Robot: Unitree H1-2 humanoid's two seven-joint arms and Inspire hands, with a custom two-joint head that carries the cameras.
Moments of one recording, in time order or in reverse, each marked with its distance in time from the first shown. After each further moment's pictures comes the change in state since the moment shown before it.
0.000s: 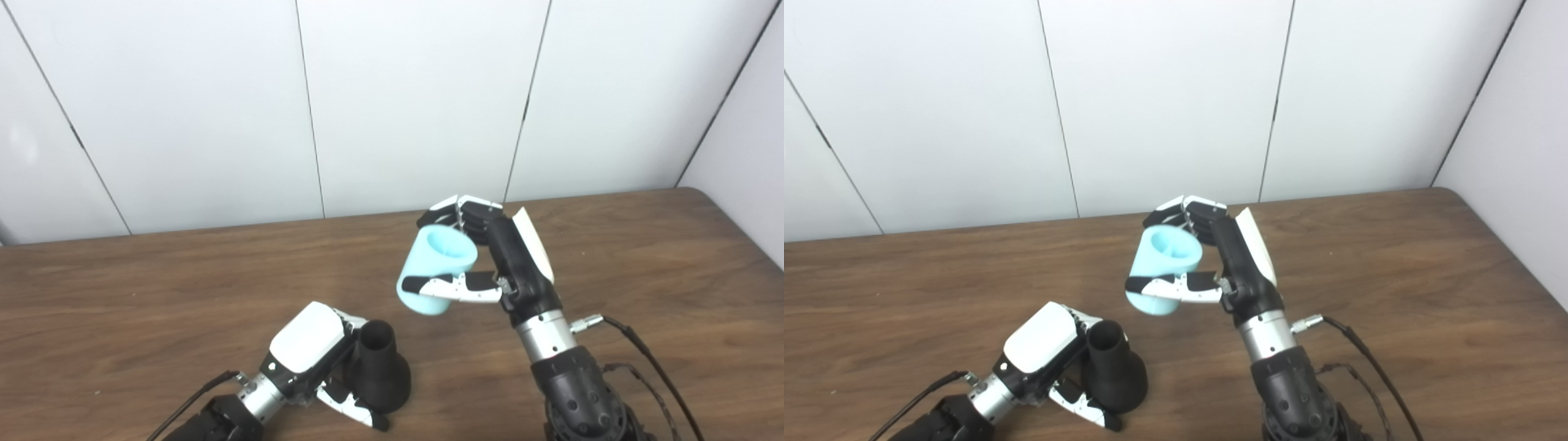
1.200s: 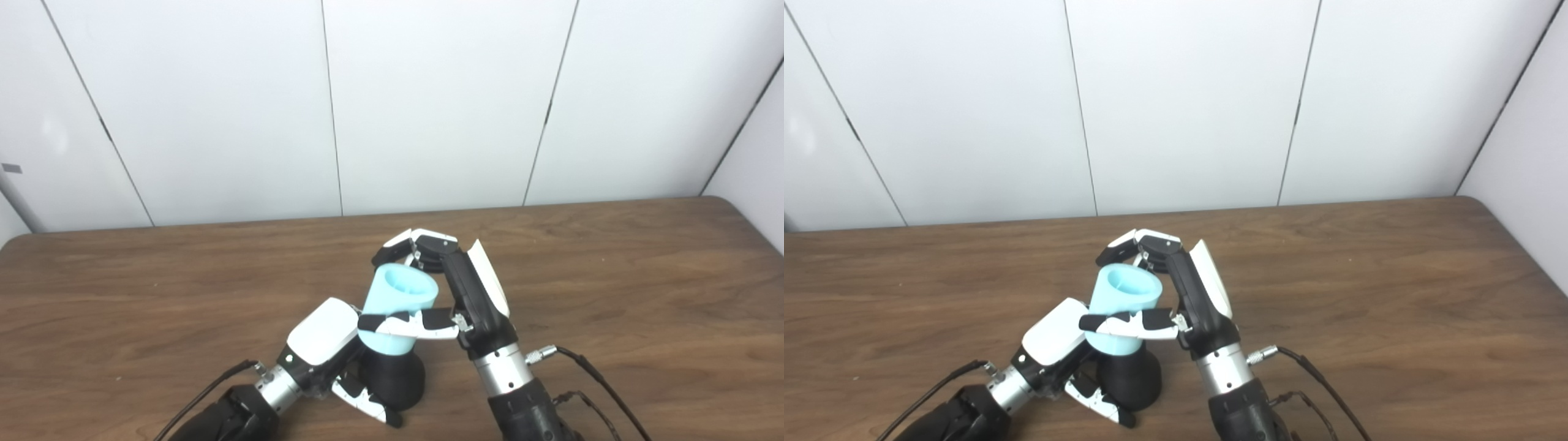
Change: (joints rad) left arm -0.004 -0.015 0.014 0.012 -0.013 0.000 -0.035; right arm 0.021 0.089 0.115 0.178 -0.095 -0.313 -0.066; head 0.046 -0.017
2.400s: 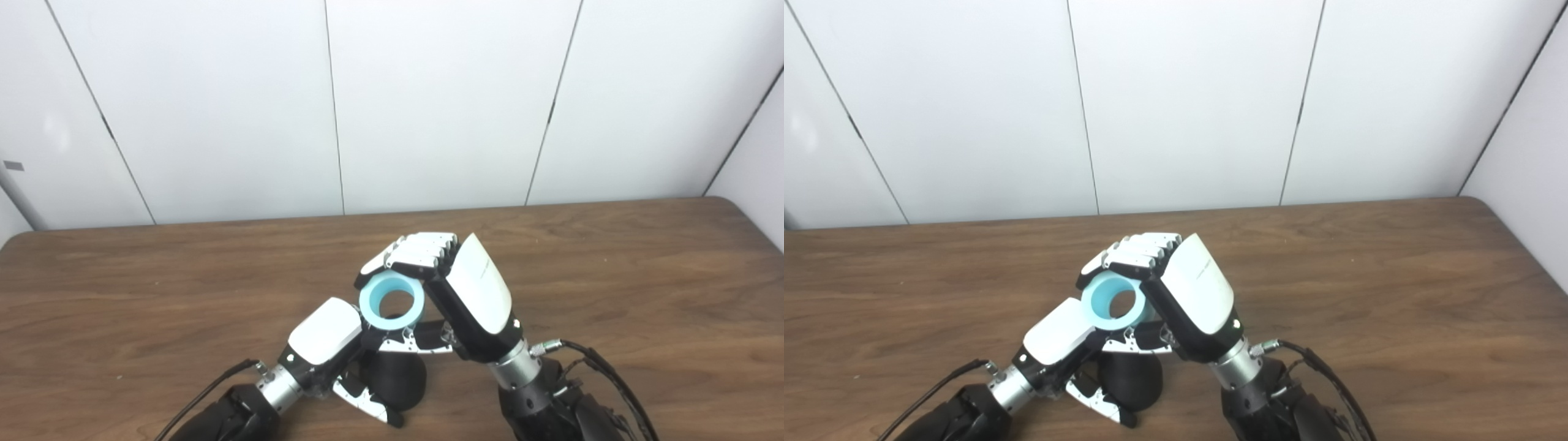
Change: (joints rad) left arm 0.011 0.001 0.016 -0.015 -0.002 0.000 -0.020; right arm -0.116 -0.198 0.084 0.113 -0.418 -0.314 -0.247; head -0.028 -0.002
